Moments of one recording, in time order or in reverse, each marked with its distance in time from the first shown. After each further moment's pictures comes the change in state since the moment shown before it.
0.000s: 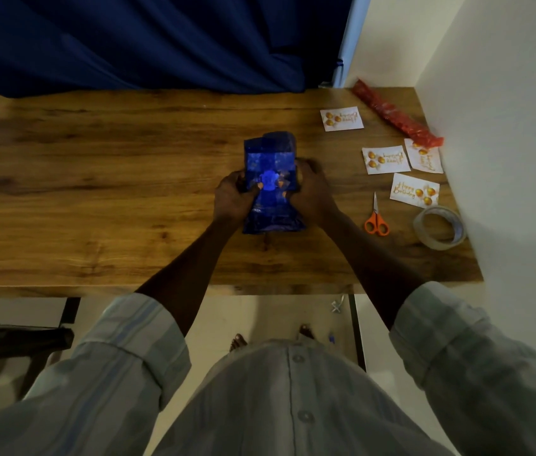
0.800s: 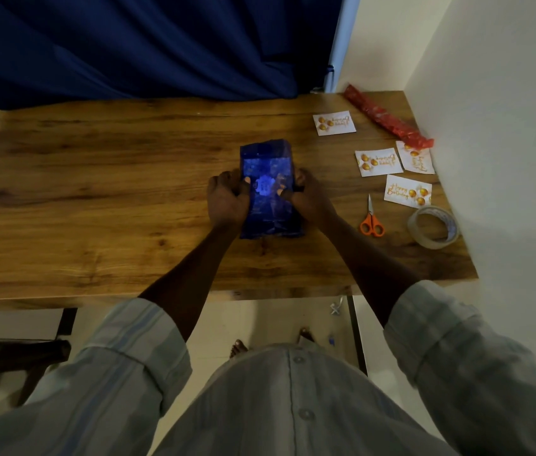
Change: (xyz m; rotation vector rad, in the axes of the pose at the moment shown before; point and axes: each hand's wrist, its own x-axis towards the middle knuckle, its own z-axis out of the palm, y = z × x) left_hand 0.001 -0.001 0.004 0.189 0.136 0.069; right_hand 0.008 0.020 0.008 0.333 -0.029 0.194
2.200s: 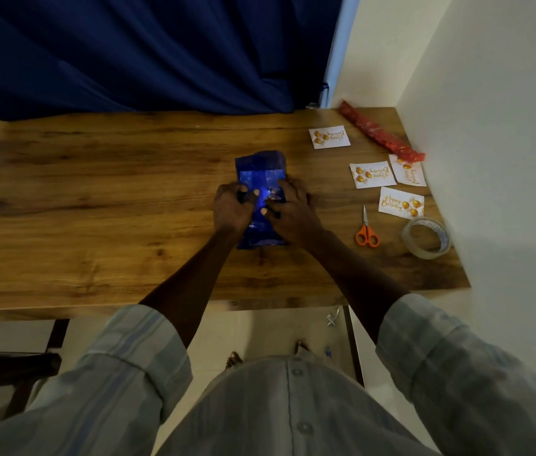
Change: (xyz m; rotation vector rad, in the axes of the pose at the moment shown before) left_hand 0.007 0.009 0.002 -0.089 -0.055 -0.012; right_hand -0.020 -0.012 0.016 -0.815 -0.027 -0.305
